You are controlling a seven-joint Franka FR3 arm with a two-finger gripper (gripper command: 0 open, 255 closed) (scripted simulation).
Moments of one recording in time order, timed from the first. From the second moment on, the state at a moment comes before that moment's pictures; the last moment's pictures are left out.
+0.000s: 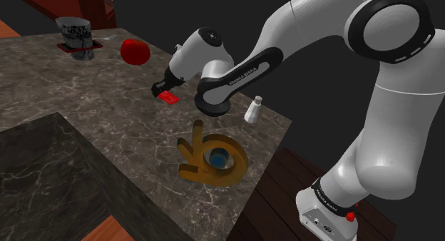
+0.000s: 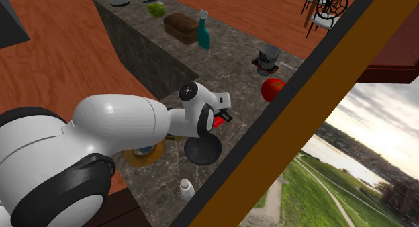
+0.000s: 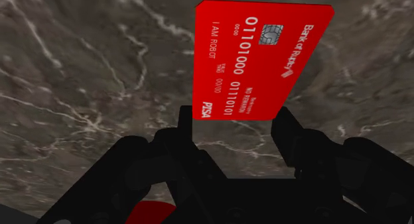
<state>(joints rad) 0.26 0.40 0.15 -2.00 -0.56 2.97 0.58</state>
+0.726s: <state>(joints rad) 0.20 0.33 0.22 -2.01 -0.48 2.89 0.51</state>
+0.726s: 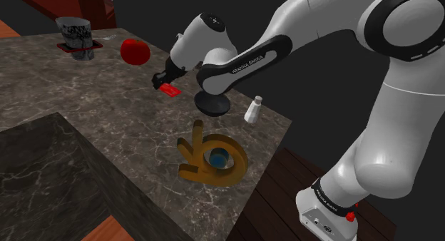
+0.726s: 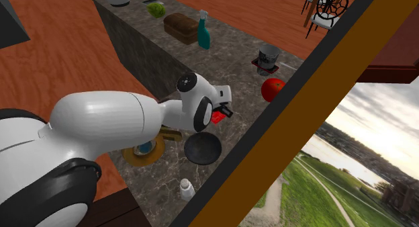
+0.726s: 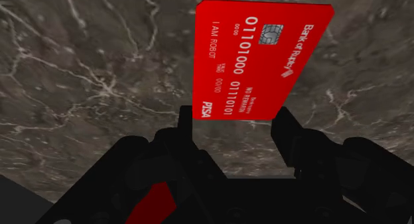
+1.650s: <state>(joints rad) 0.14 0.23 0.31 -1.96 -0.34 2.74 0.38</state>
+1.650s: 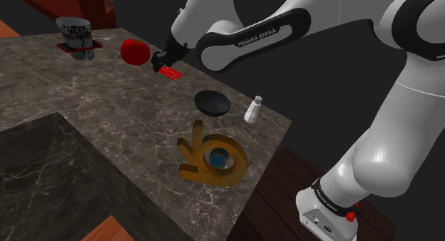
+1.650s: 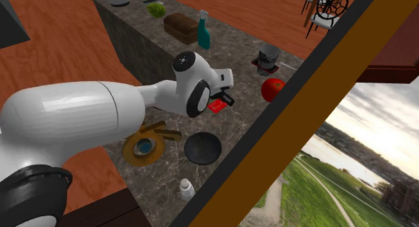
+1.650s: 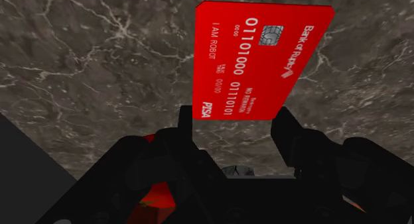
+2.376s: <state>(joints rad) 0.08 -0.16 0.30 -2.40 0.01 2.83 0.06</state>
